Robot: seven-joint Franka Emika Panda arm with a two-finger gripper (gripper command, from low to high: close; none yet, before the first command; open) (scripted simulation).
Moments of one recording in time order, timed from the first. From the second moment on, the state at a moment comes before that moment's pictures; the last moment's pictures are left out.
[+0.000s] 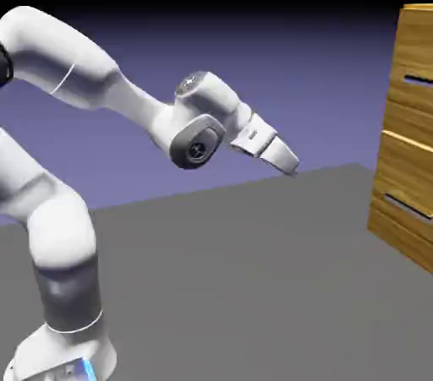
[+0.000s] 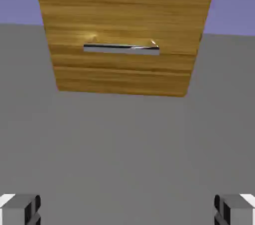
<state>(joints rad) 0.03 -0.53 -0.03 -2.78 0.05 3.03 0.75</state>
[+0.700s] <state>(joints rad) 0.33 0.14 -0.61 -2.20 0.97 2.93 0.90</state>
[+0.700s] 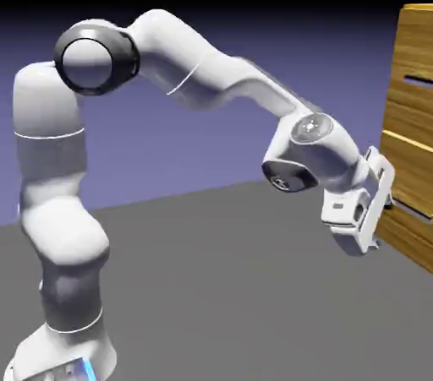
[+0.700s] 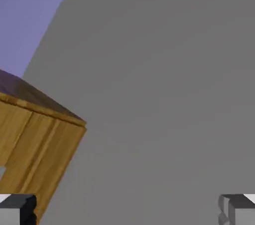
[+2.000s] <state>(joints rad) 0.82 1.33 -1.64 -1.16 2.55 2.75 1.21</state>
